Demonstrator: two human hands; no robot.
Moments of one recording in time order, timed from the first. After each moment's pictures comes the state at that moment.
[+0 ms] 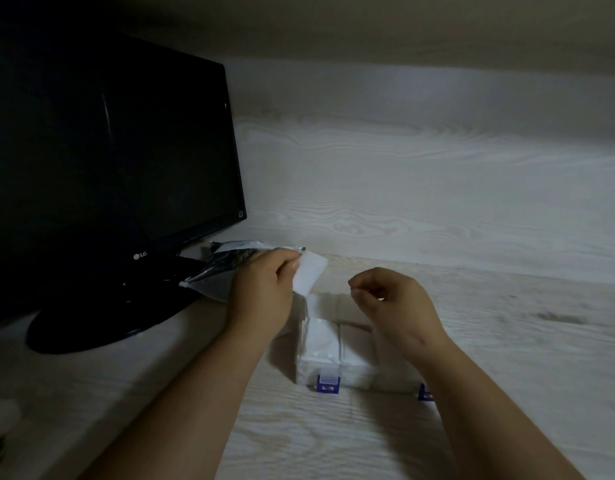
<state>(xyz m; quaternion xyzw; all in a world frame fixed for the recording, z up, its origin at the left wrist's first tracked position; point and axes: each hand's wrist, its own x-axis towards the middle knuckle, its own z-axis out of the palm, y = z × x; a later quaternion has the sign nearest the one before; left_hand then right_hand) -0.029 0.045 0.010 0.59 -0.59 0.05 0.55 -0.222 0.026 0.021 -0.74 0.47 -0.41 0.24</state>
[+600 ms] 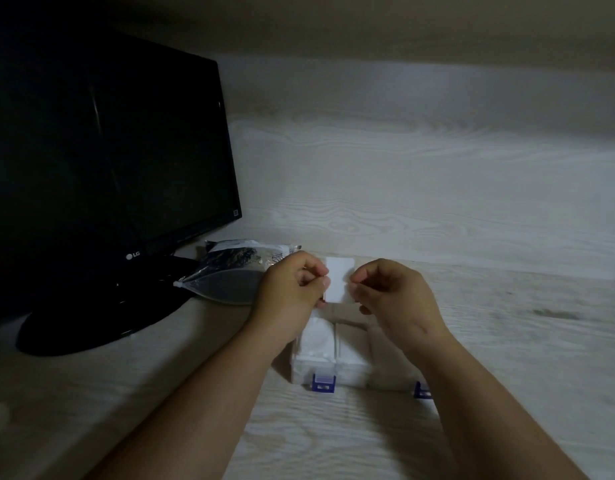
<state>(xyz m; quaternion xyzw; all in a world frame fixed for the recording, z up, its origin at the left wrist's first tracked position) -0.062 0.046 0.013 0.52 -0.56 -0.27 0.59 -0.220 0.027 0.025 -0.67 0.46 -0.48 0.34</state>
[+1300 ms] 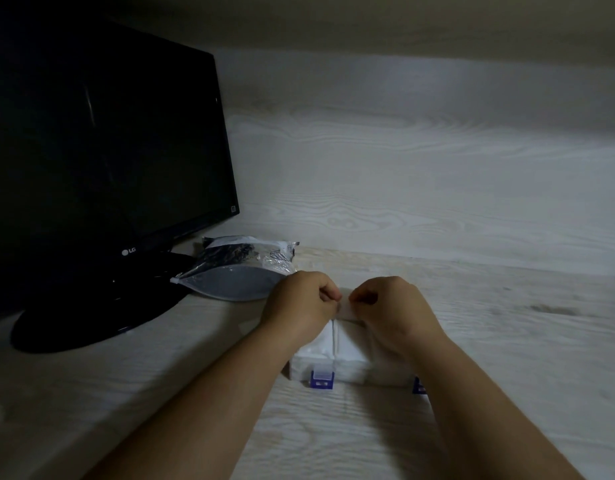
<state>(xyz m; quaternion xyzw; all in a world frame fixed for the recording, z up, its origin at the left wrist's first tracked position) -0.070 0.031 -0.002 0.63 -0.65 -0.14 0.41 -0.224 0.013 0.013 -0.77 0.56 -0.27 0.15</state>
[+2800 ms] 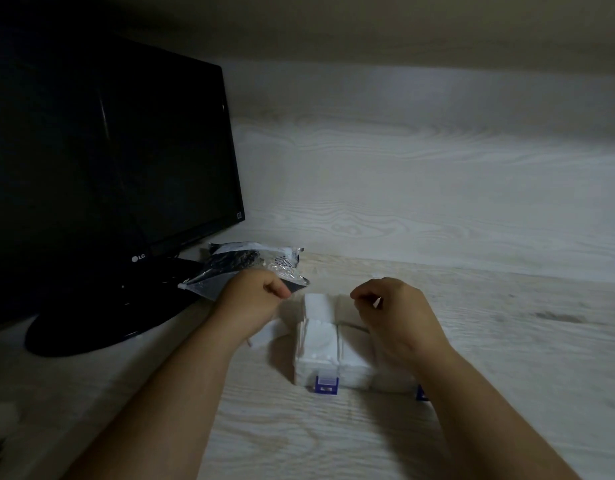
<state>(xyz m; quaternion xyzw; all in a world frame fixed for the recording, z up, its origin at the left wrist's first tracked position) -0.004 0.039 0.005 0.69 -0.57 -0.17 0.42 -0.226 0.018 0.013 -0.79 0.50 -0.34 0.10</state>
